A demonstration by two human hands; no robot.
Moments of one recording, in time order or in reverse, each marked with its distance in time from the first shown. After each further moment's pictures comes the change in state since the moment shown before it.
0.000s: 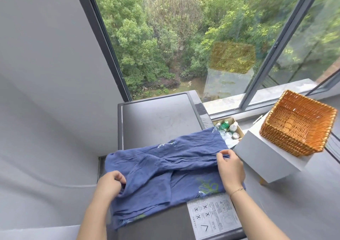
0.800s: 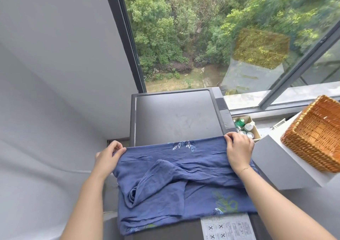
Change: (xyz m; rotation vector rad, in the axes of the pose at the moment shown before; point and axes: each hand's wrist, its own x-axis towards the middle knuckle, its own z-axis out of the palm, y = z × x) left_hand 0.082 0.006 -0.037 -0.025 0.172 0.193; right_hand 0.093 -0.029 0.075 -0.323 0.118 -0.561
